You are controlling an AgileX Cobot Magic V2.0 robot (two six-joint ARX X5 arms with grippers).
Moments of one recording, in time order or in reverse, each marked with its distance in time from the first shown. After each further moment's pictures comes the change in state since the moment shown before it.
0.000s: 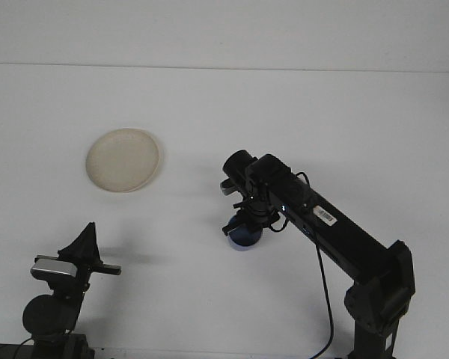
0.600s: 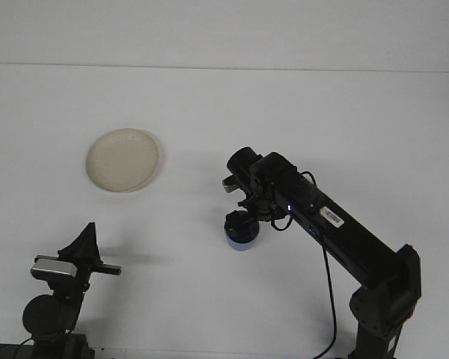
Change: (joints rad) left arm 0.000 0.000 0.000 0.000 0.000 0.000; right arm -0.032 -0.049 0.002 0.000 -0.024 -0.018
